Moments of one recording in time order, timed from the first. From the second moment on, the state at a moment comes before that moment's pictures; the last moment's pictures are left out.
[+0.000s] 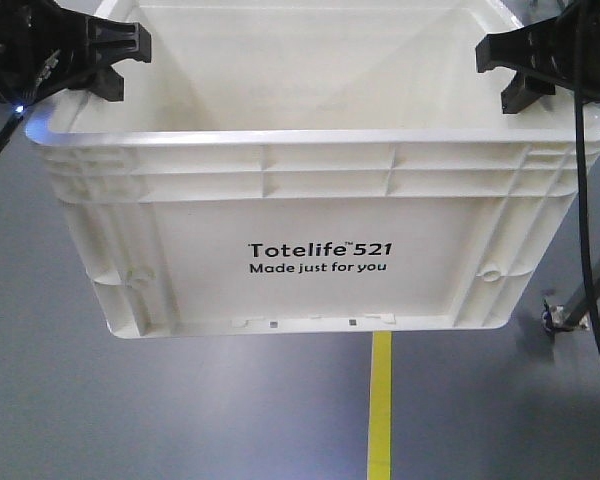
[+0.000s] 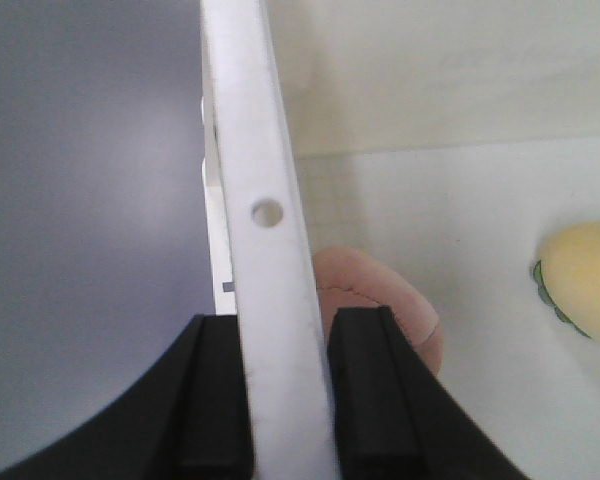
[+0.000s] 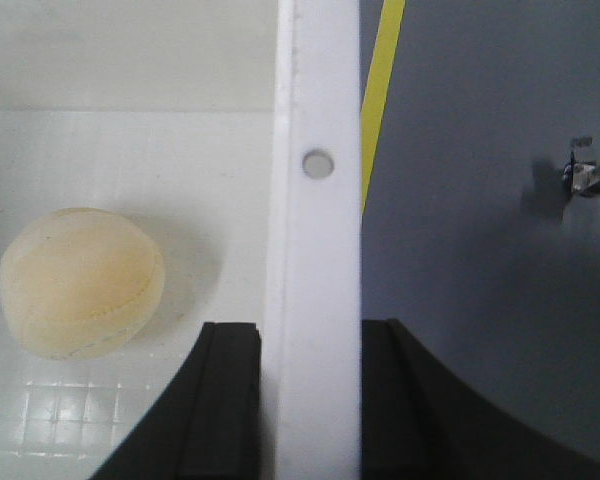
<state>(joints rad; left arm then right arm) -0.38 1.43 -1.53 0.11 1.07 -0.40 0.22 1.49 -1.57 -0.03 1.18 0.20</state>
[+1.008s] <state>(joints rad) -0.38 1.43 -1.53 0.11 1.07 -0.40 0.22 1.49 -1.57 -0.03 1.18 0.20</state>
